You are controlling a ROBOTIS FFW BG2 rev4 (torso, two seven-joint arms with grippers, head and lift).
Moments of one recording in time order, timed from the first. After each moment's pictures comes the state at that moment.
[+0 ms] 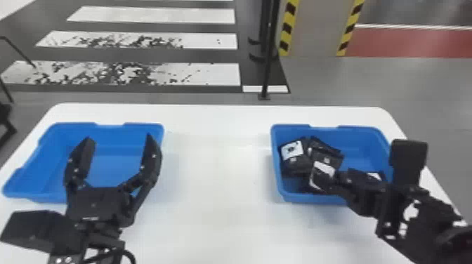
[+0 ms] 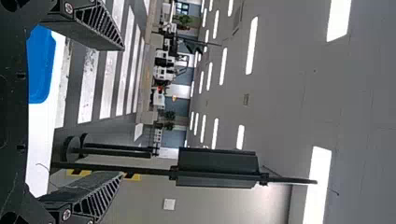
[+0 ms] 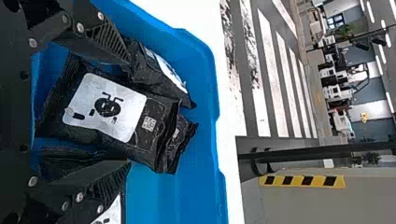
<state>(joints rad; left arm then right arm) 0.51 0.11 -0.10 -2.05 0.11 -0.33 0.13 0.25 -0.25 -0.09 -2.13 -0.48 0.86 0.03</state>
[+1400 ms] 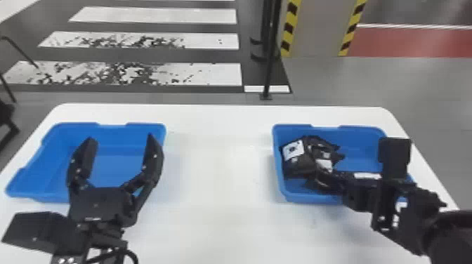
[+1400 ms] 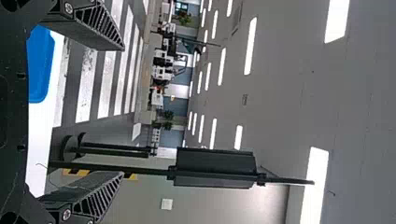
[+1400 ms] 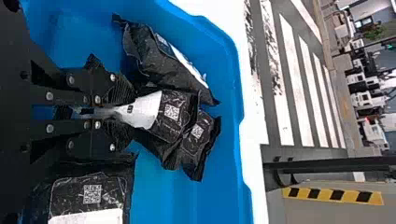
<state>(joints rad) 0.51 0.11 -0.10 -2.03 0.11 -0.35 0.13 0.15 -0.26 -0.07 -2.00 -0.45 0.91 0.09</state>
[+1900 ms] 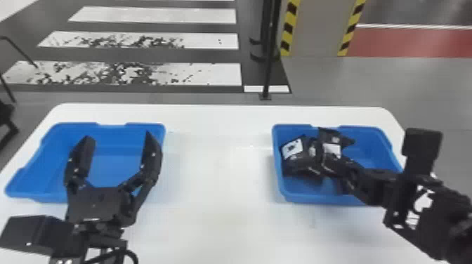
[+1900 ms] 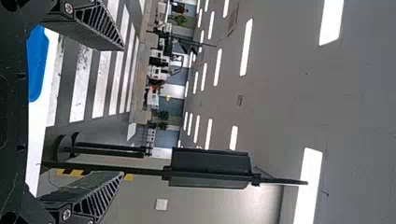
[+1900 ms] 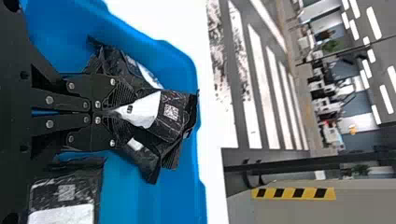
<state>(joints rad) 0.51 0.11 -0.11 -2.03 0.12 -0.38 0.13 0.22 -0.25 -0.14 -2.14 -0.50 0.84 0.12</state>
